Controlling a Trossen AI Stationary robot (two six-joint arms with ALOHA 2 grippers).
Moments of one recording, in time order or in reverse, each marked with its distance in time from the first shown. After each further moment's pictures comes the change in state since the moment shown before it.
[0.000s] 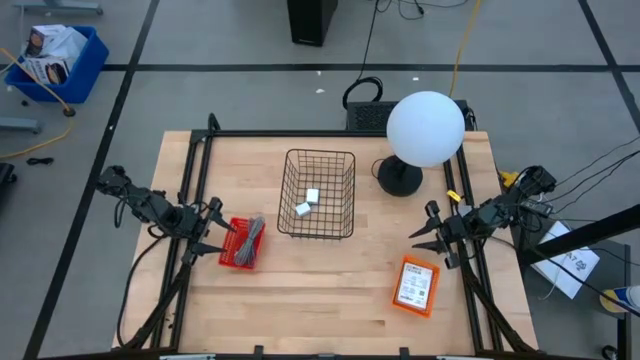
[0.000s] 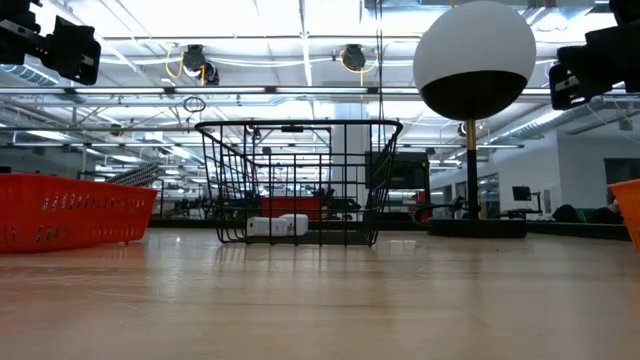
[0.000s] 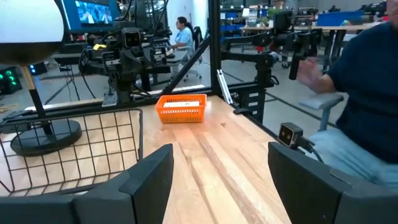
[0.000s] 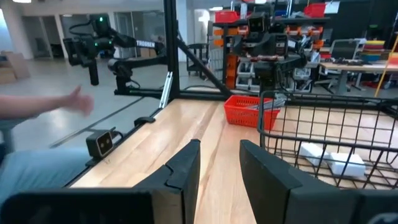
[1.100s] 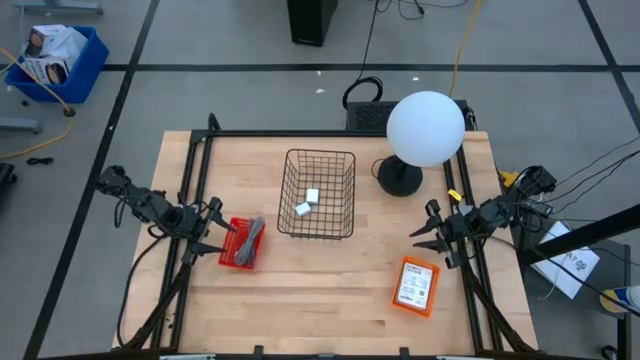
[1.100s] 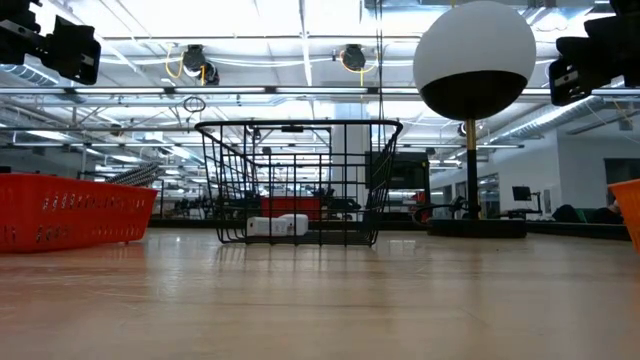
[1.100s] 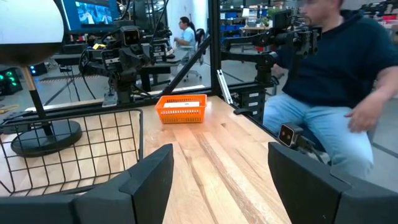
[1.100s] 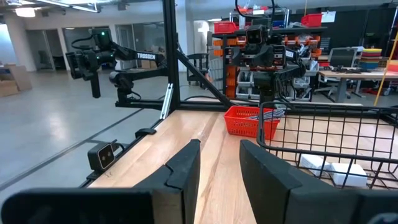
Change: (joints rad) left arm 0.000 0.000 0.000 0.002 0.000 0.001; right arm 0.000 0.000 0.000 0.058 0.000 0.000
